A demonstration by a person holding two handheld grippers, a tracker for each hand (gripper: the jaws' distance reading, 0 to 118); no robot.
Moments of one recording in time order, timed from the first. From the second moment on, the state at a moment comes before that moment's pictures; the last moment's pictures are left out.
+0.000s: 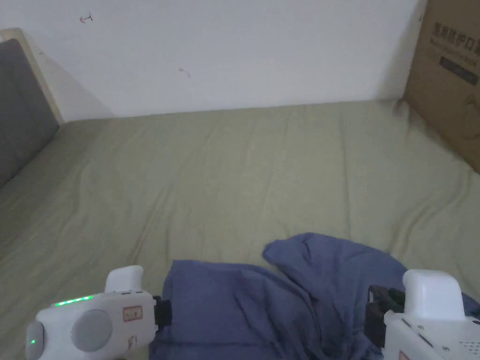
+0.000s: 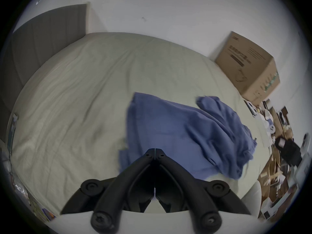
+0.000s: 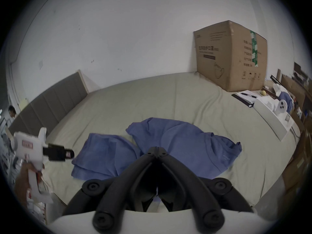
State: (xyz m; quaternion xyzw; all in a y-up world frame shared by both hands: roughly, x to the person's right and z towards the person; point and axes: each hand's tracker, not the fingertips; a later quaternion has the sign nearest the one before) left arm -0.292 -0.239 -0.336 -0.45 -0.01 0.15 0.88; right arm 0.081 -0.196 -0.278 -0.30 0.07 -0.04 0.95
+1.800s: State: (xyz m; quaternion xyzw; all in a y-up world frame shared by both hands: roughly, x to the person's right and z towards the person) left arm -0.305 -0.208 -0.379 -0.43 0.02 0.08 0.90; right arm 0.046 -0.294 -0.582 -0.49 0.20 0.20 0.82
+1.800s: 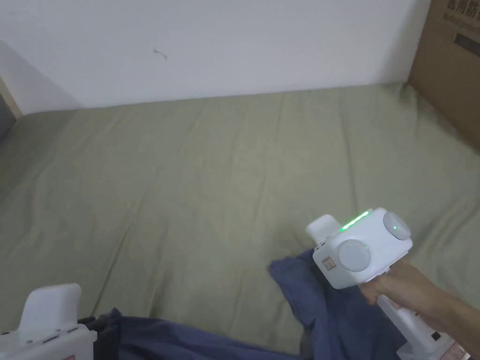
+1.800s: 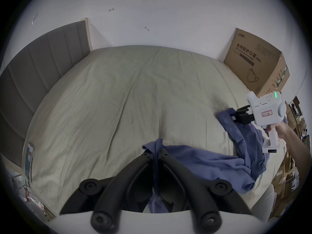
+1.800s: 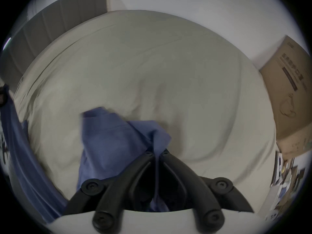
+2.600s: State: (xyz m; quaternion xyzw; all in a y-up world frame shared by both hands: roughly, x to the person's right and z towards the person) left arm -0.335 -0.009 -0.273 -0.22 0.06 0.04 0.97; right arm 0.211 0.057 -0.397 -0.19 0.15 -0.05 0.97
